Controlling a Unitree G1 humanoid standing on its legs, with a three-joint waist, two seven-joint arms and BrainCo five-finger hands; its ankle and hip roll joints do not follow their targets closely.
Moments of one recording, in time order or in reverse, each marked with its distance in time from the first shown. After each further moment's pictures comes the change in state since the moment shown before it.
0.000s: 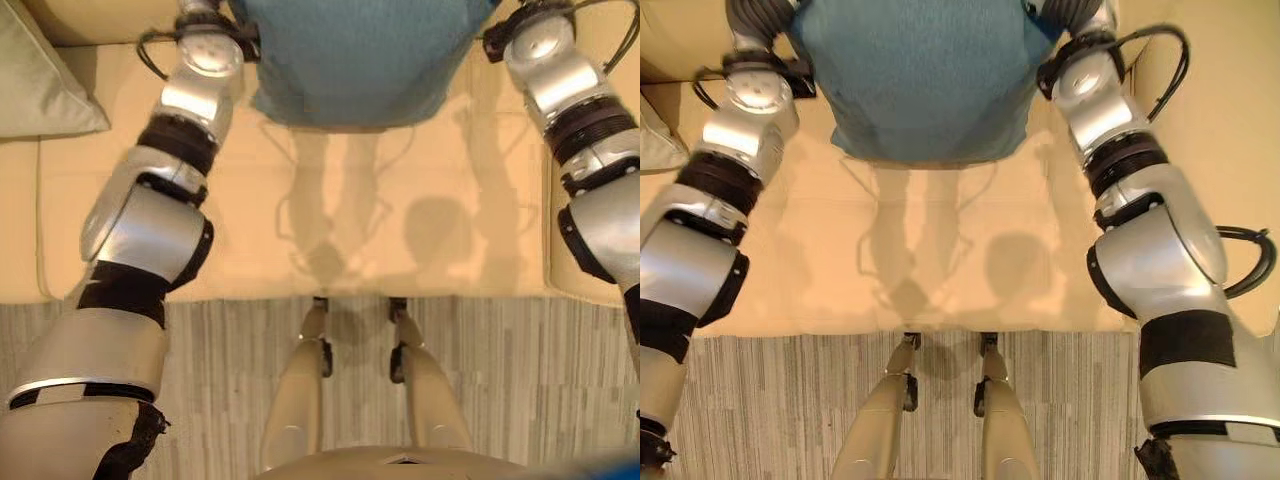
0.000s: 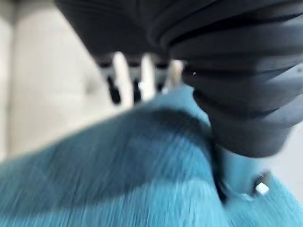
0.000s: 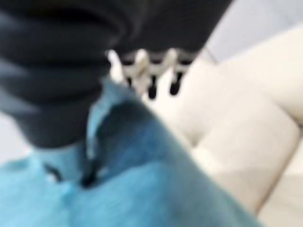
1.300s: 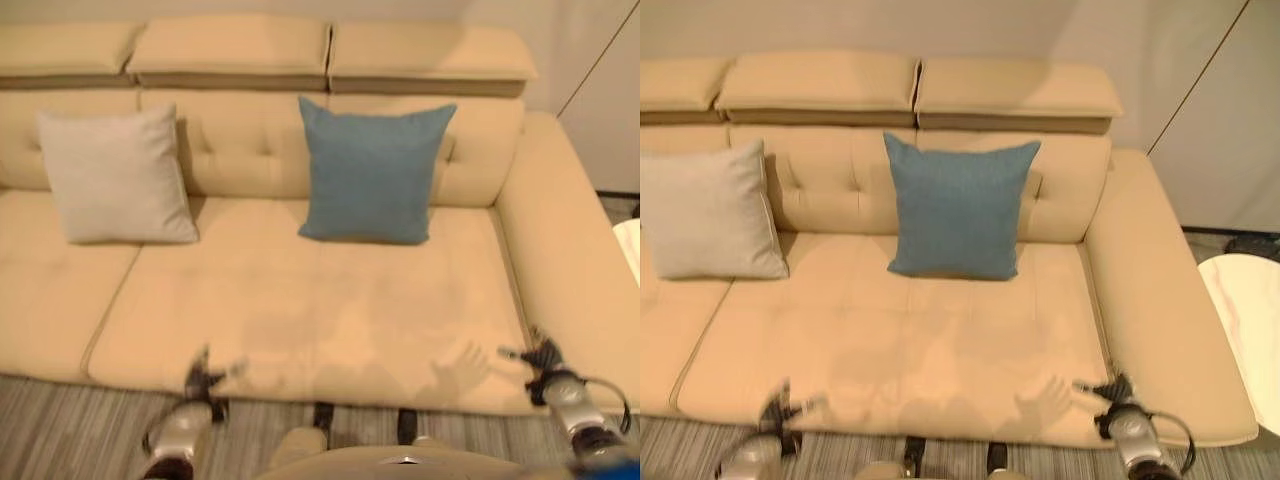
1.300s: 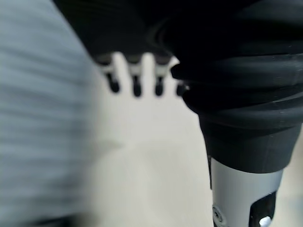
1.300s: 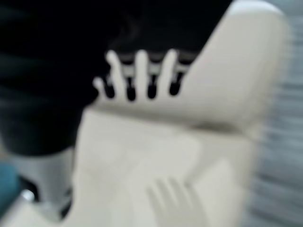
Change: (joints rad) left arm 1.578 -0.301 0.517 0.054 0.405 0.108 -0.318; right arm 1.534 0.121 -0.579 -0.063 -0.309 0.004 0.261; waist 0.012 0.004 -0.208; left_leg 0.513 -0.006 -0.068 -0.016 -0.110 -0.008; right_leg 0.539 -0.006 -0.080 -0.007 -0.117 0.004
